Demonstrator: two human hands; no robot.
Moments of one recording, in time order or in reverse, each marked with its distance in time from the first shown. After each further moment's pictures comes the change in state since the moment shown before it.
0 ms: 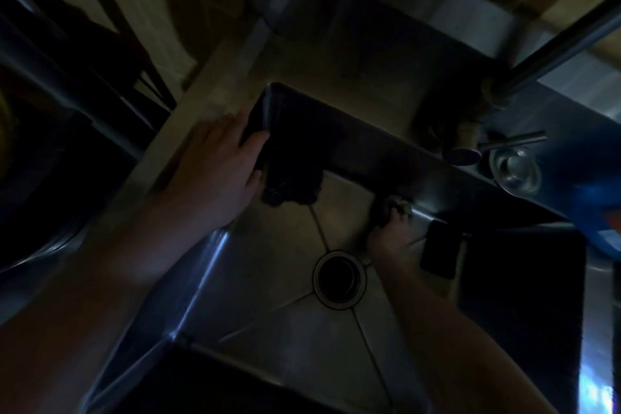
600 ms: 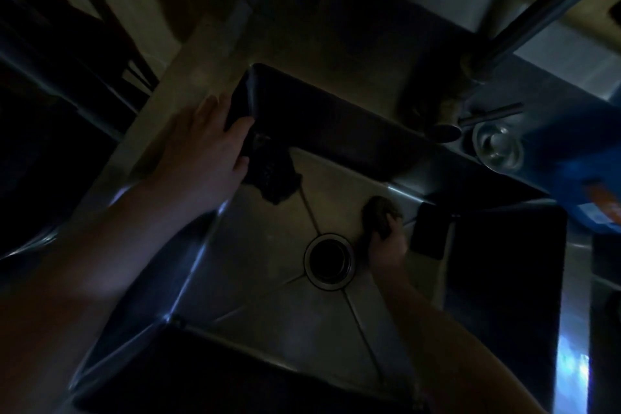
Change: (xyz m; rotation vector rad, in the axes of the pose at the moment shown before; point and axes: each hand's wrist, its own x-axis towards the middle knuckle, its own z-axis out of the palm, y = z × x) left_hand -0.002 0.008 0.003 0.033 -0.020 -0.041; right_hand -0.027 0.056 0.001 0.281 0.068 -0.115
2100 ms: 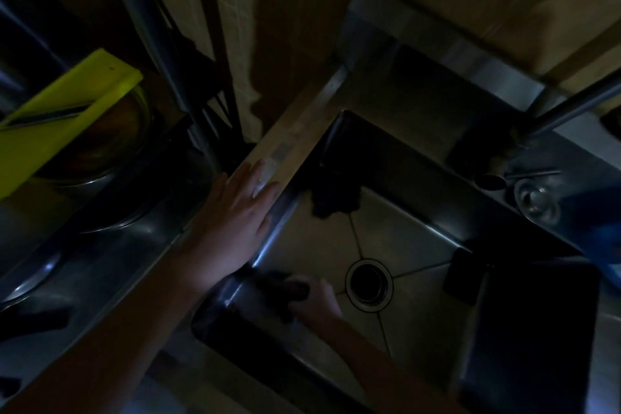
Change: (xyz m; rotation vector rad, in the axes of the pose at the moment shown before) left_hand -0.126 -0.035 -0.031 -0.098 0.043 -0.089; right_hand -0.178 -0.114 0.047 -0.156 -0.838 -0.260
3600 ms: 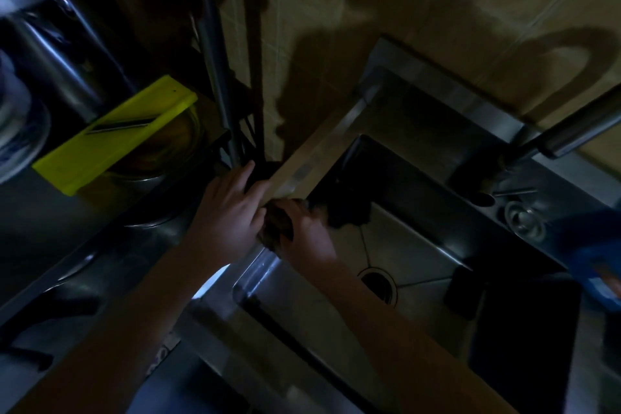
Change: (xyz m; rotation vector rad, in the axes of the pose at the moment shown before) left_hand -0.050 -0.022 -0.040 -0.072 0.102 -0.178; right_hand -0.041 -0.146 -0.038 -0.283 0.210 -0.556
